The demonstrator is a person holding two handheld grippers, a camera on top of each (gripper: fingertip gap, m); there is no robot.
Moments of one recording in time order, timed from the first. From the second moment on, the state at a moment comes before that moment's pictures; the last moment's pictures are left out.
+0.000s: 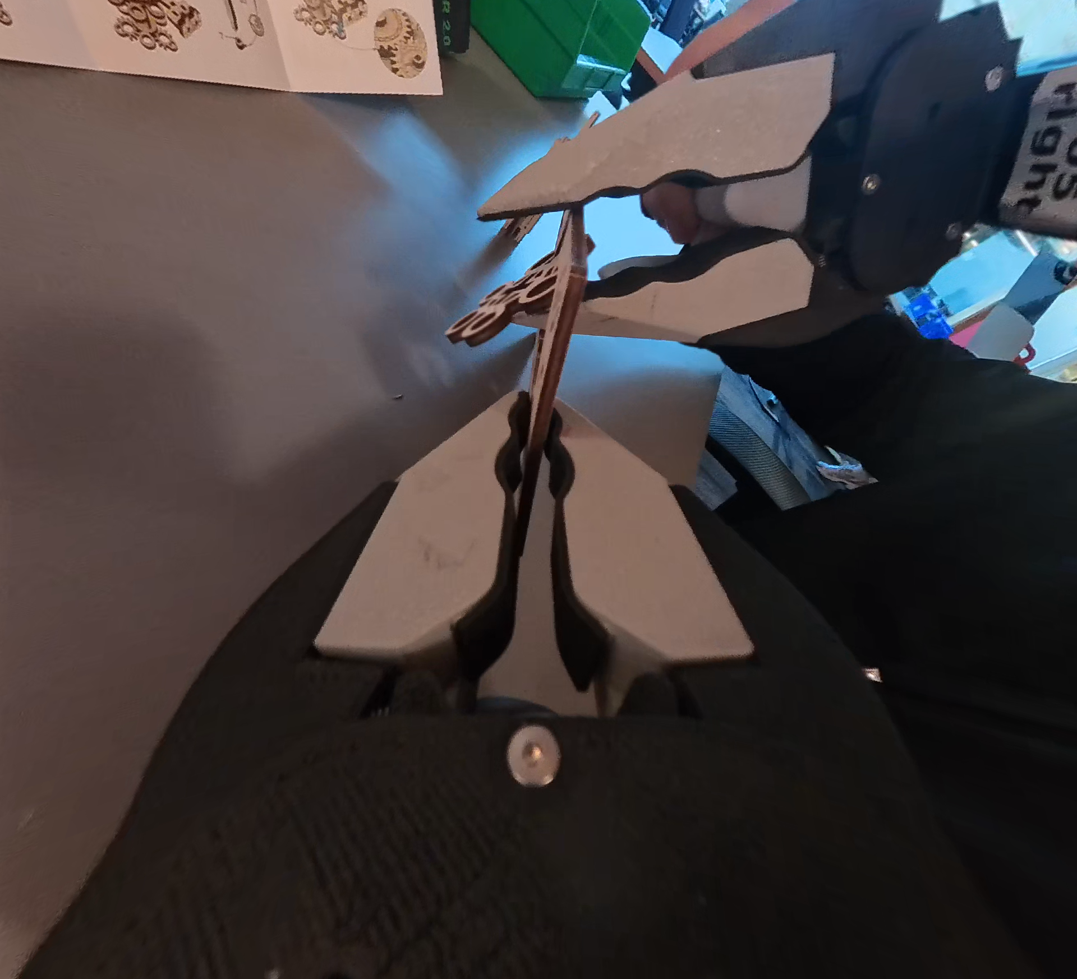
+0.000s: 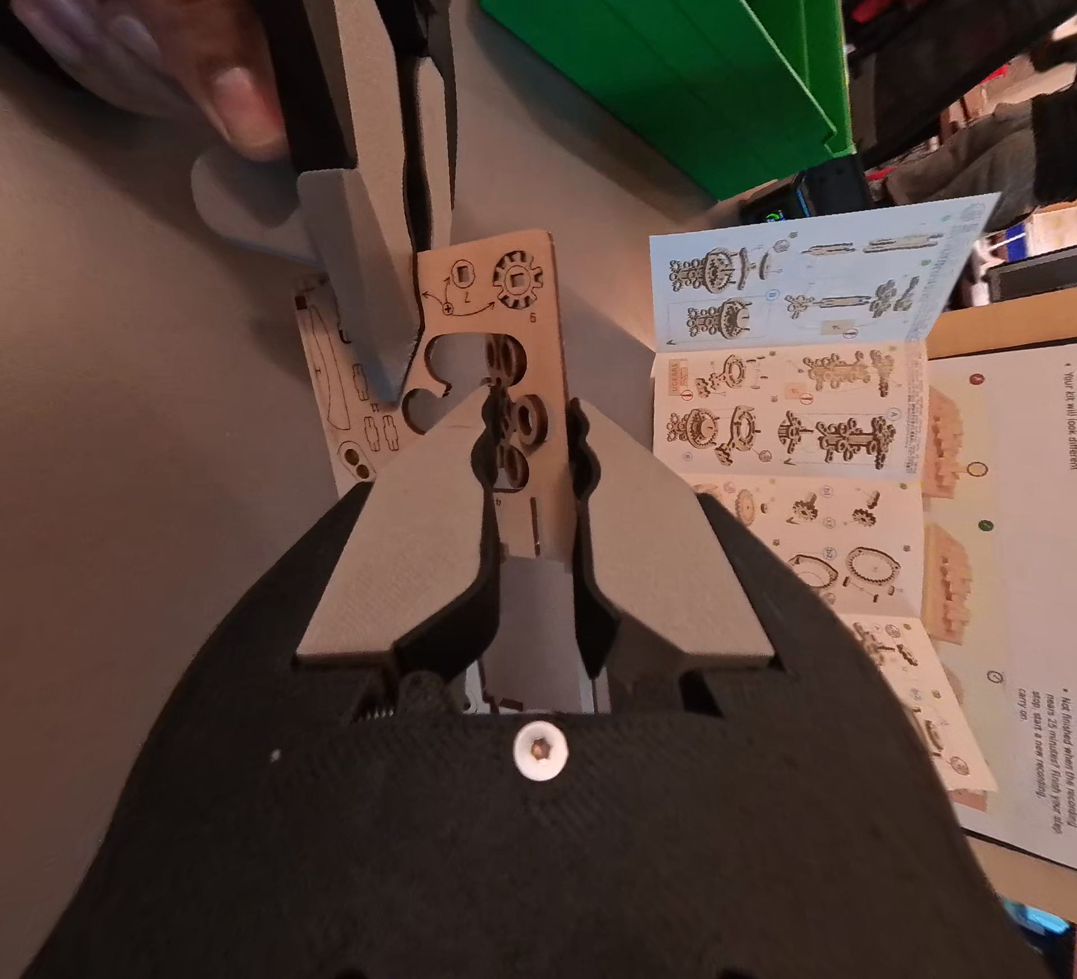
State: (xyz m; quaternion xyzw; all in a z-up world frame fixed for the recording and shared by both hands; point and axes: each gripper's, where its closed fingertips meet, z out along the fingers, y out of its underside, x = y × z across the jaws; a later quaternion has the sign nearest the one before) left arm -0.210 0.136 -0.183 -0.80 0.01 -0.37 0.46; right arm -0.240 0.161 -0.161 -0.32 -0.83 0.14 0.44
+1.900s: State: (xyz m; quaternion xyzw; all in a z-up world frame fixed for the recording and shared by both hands) left arm -0.218 0.146 -0.152 -0.77 0.01 -0.36 0.53; right arm -0.214 0.156 -0.137 -0.33 -0.75 0.26 0.51
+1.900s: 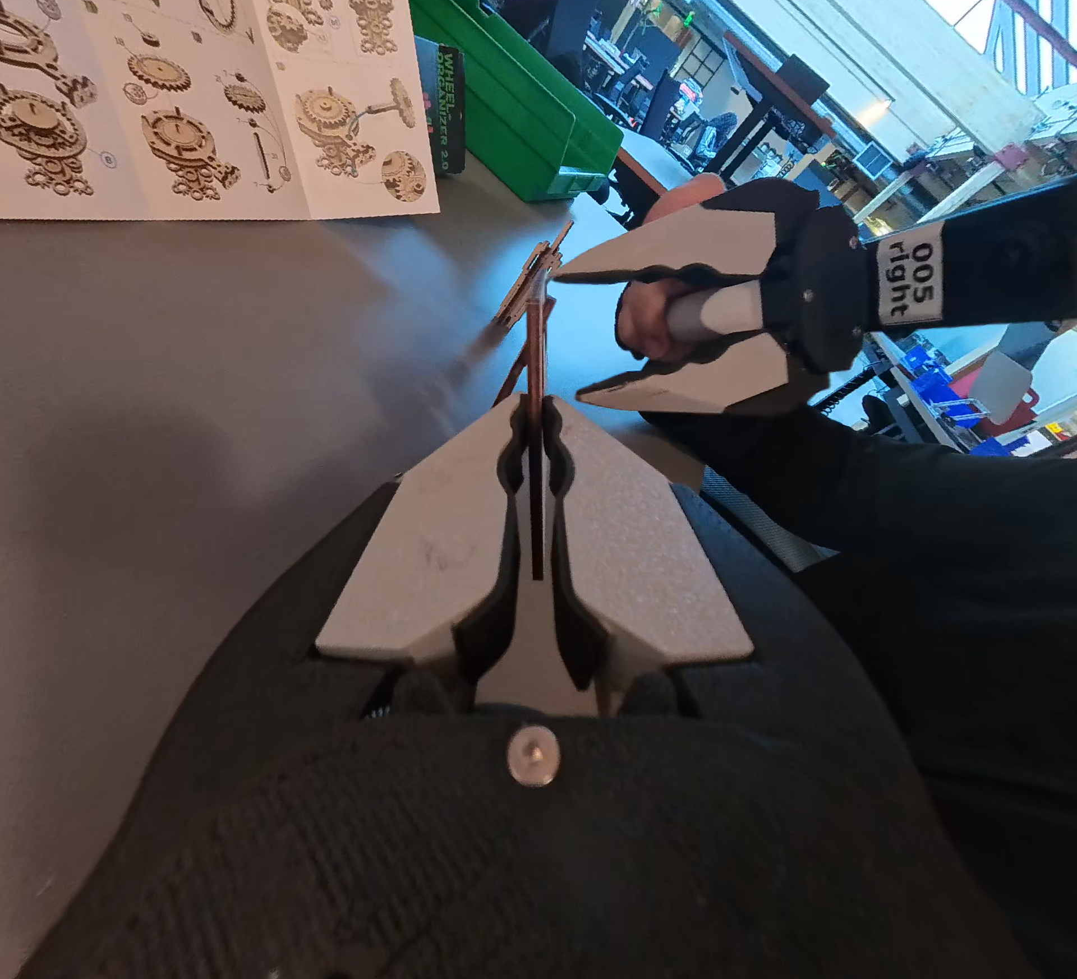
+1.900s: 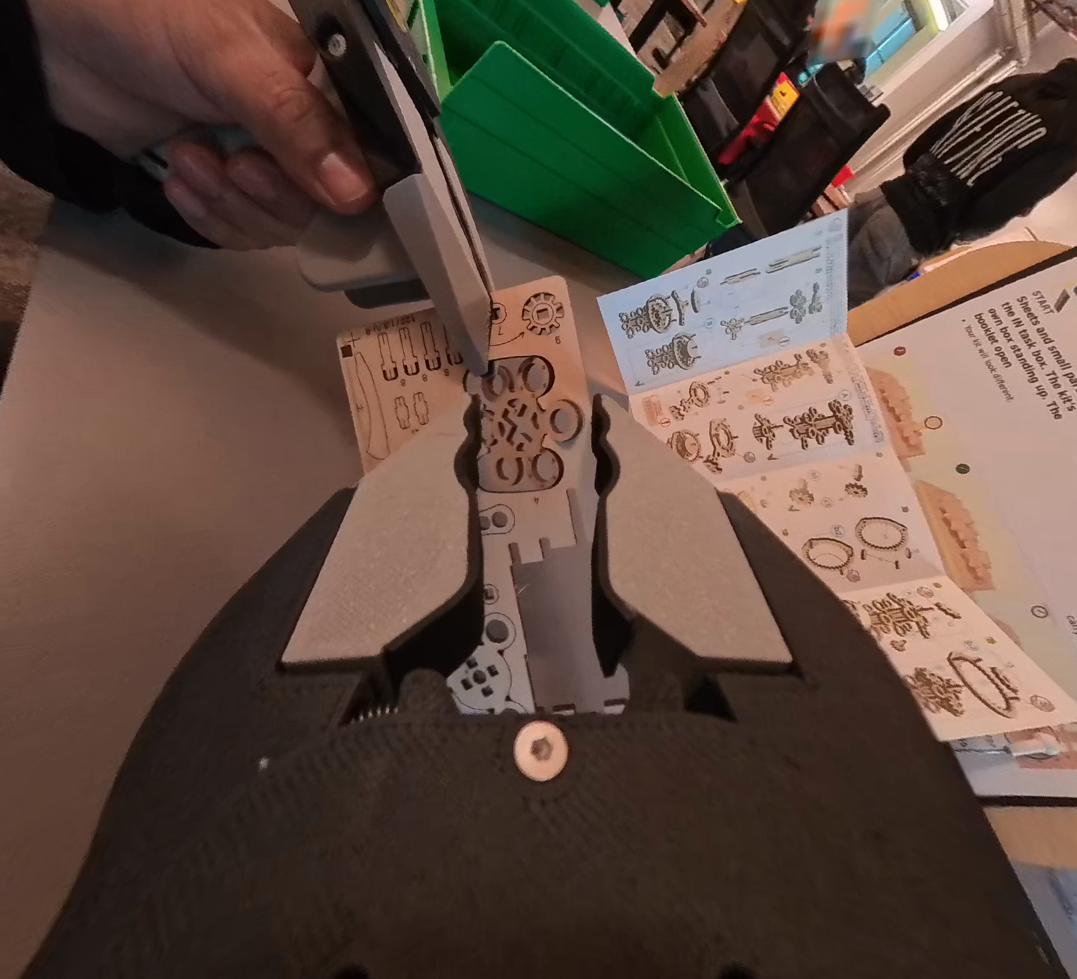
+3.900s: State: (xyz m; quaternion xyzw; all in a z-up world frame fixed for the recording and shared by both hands) left arm -0.213 0.146 -0.157 -0.77 0.03 -0.37 0.53; right arm -0.214 0.162 -0.145 -0.29 -0.75 0.21 0.55
